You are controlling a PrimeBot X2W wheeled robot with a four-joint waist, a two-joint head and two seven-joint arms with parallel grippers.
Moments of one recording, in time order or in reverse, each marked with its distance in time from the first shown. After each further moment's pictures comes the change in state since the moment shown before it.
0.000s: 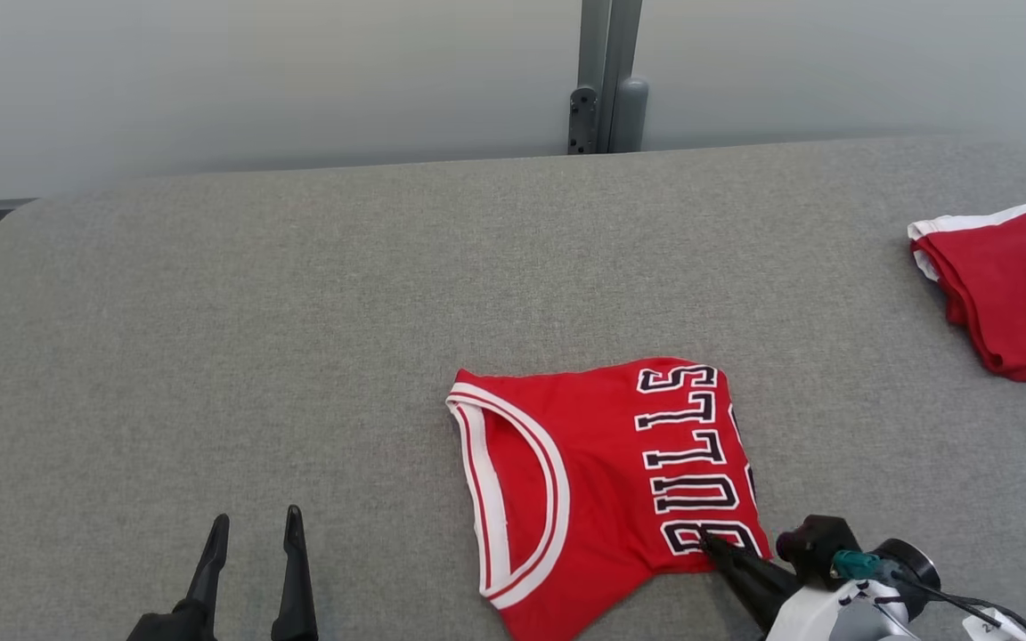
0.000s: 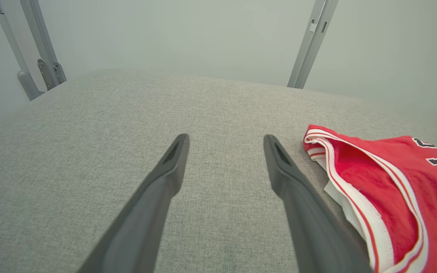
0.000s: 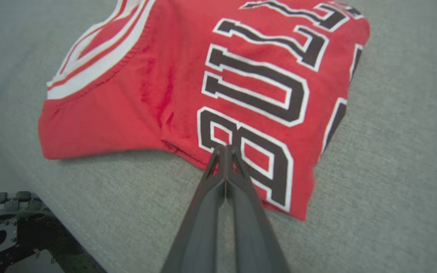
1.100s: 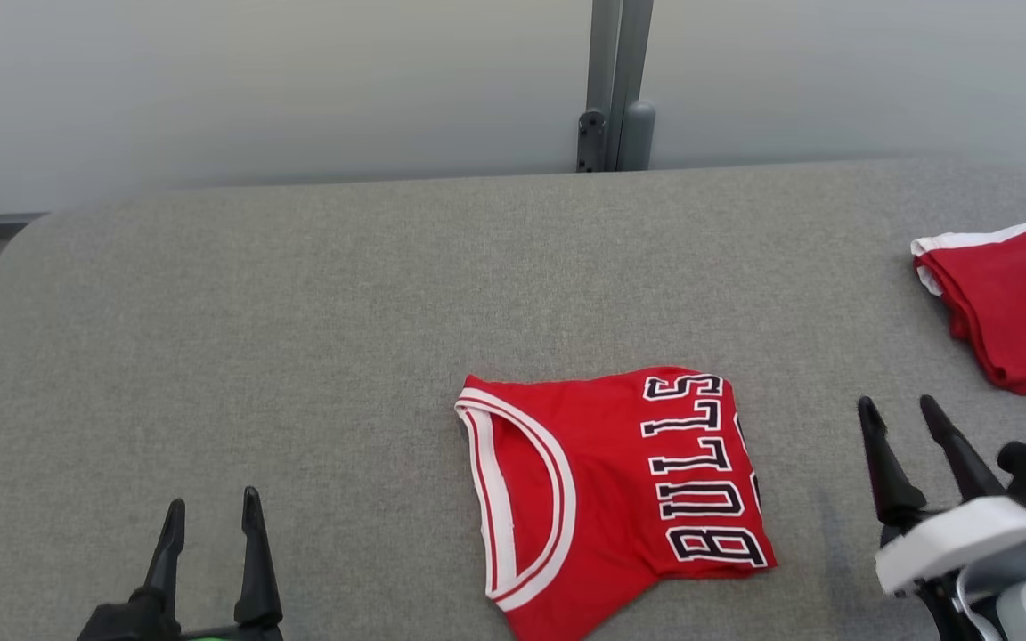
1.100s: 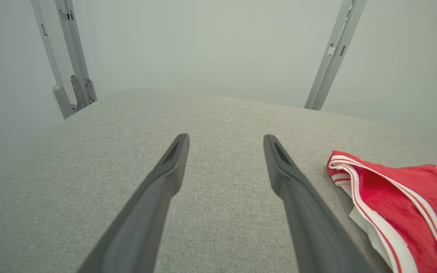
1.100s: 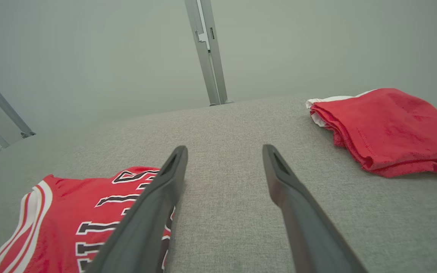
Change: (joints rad) left arm -0.005 0.000 0.071 -0.021 0.001 -0.005 0.000; right arm 0.146 0.137 -0.633 -0.192 0.008 -0.001 -0.067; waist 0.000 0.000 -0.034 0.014
